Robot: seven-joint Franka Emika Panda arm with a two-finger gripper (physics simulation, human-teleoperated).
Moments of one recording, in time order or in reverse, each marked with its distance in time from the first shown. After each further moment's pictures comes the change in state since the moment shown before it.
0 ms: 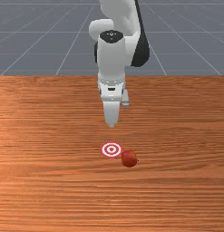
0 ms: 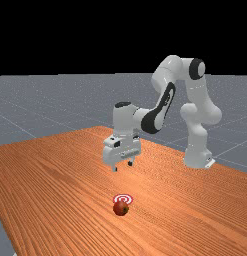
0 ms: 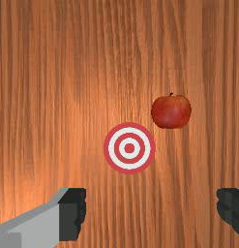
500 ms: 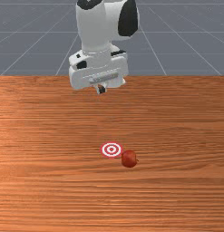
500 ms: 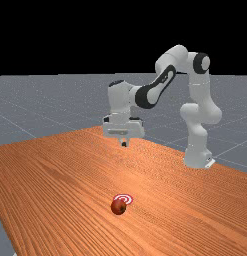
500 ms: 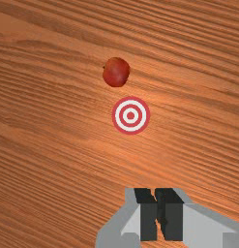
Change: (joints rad) arm 0.045 -0.182 -0.135 -0.003 0.116 -0.290 1.066
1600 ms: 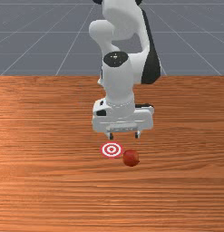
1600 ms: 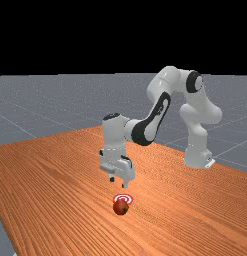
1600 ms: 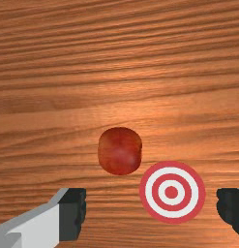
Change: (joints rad) arm 0.077 0.432 0.041 0.306 0.111 0.214 0.456
